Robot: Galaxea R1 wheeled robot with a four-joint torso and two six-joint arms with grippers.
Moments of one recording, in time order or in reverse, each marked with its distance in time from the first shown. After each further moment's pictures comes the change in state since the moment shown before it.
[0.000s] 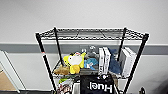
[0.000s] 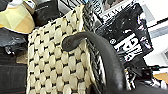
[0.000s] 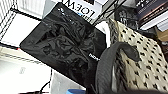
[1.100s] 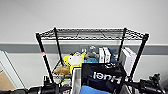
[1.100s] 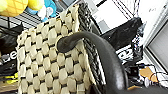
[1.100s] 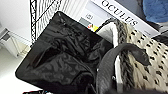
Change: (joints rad) left arm -0.262 -0.131 0.237 0.022 -0.010 -0.070; right arm 0.256 -0.165 0.212 0.007 0.004 0.013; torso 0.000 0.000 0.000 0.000
